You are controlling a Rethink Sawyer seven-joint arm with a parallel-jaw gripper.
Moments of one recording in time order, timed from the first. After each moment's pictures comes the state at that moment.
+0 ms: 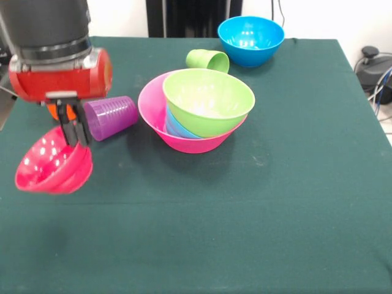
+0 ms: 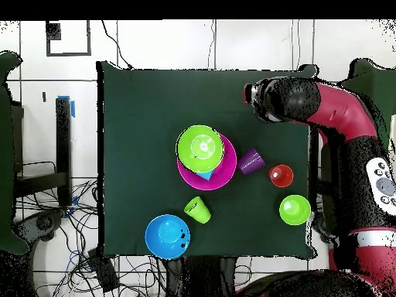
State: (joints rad) arm -0.72 -0.51 0.52 1.21 -0.38 0.79 1.56
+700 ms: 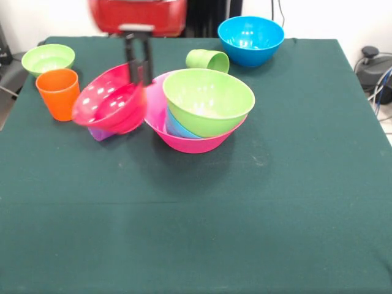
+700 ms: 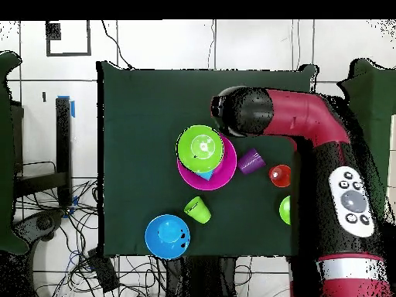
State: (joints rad) arm -0.53 -0.72 0.35 1.39 -0.32 0.79 1.74
